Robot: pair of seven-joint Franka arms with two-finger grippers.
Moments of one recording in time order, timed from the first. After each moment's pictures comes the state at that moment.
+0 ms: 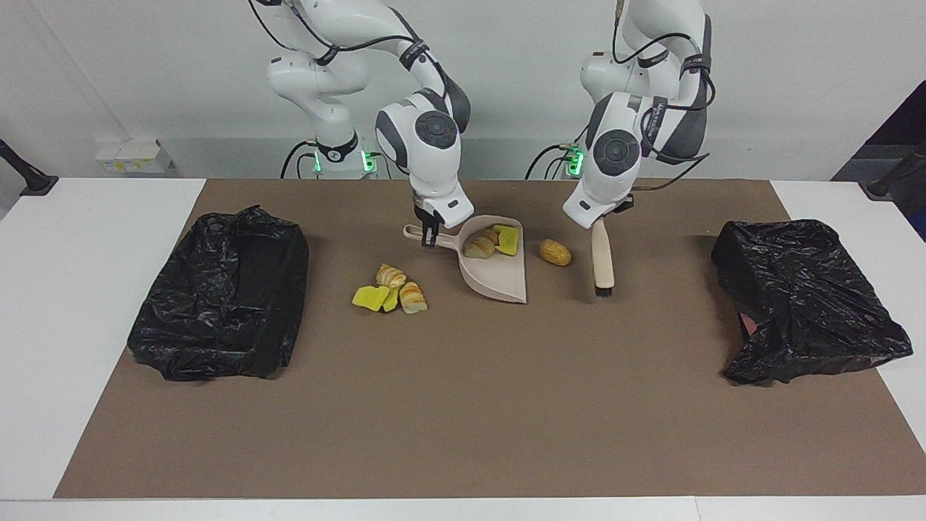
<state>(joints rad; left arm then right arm) -0.43 -0.06 0.02 -2.24 0.05 1.73 -0.36 0.15 0.12 0.44 -2.08 -0.07 2.05 -0.83</state>
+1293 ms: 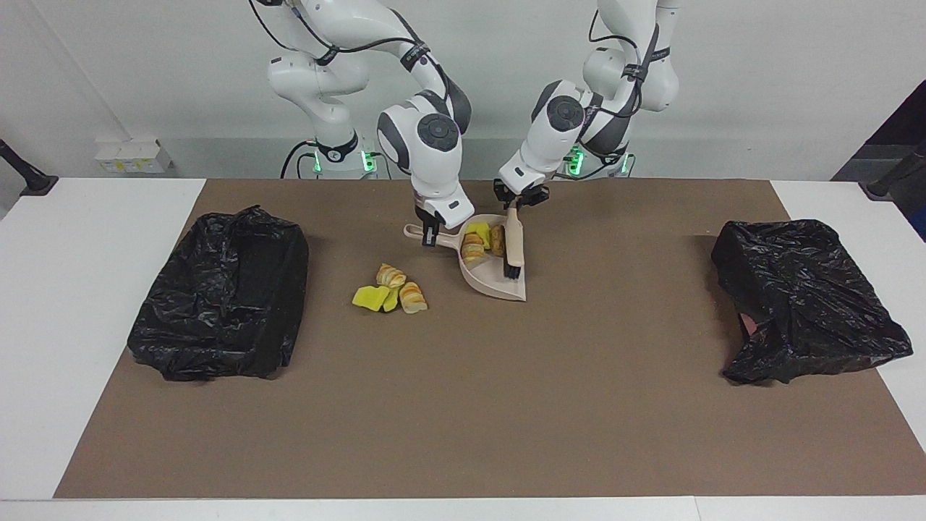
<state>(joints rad) -0.74 -0.14 0.01 -2.43 -0.35 2.23 -0.39 0.16 0.13 0.44 -2.09 -0.07 2.05 -0.83</state>
